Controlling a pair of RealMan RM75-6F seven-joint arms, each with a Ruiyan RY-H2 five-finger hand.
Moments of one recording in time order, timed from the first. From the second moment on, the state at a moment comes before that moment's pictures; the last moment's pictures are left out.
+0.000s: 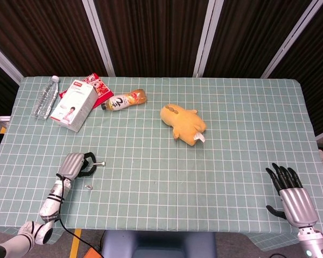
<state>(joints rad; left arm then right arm) -0.54 -1.79 -0.07 -0.72 1.47 1.09 -0.44 0.03 -1.14 -0.03 -1.65 -1.61 1.47 -0.17</state>
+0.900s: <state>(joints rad) -0.56 -1.74 -0.09 -0.88 1.48 1.14 -0.33 0.03 -1.14 -0.03 -1.65 -1.61 1.46 -0.16</state>
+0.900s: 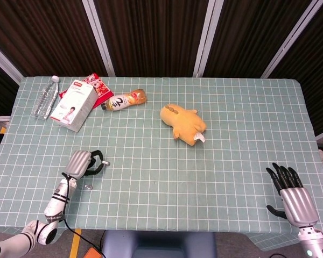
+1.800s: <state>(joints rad) -0.49 -1.61 -0.04 -1.05 1.53 1.26 -0.30 0.03 -1.12 -0.04 -1.66 -1.62 1.49 -0.14</state>
